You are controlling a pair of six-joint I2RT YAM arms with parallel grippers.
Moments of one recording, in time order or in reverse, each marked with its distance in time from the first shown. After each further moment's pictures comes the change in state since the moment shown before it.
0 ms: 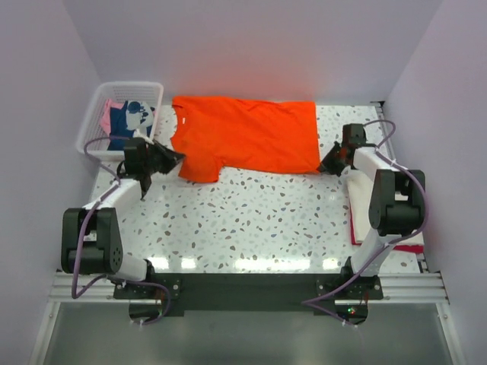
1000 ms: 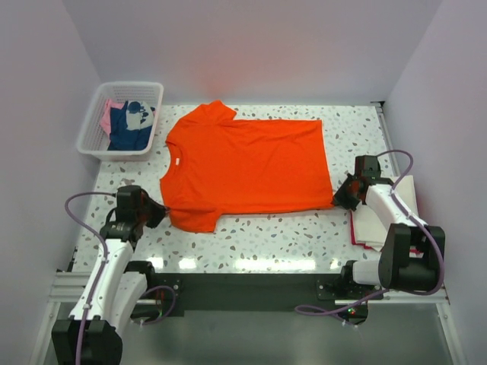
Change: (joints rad) left arm -0.018 -0.770 -0.414 -0.769 -0.312 -0.062; right arm -0.061 -0.467 -0.476 -0.138 0.127 -0.075
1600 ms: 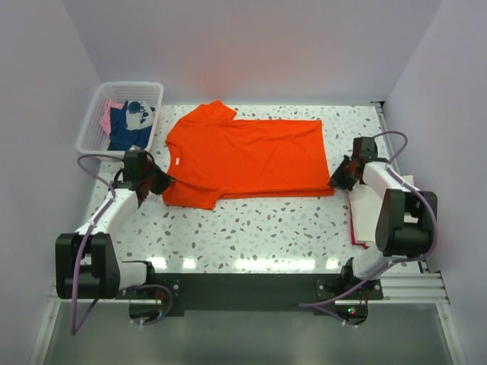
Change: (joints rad) left arm 0.000 0.543 0.258 0.293 0.071 0.063; right arm -0.005 0.250 0.206 0.088 -0.069 -0.031
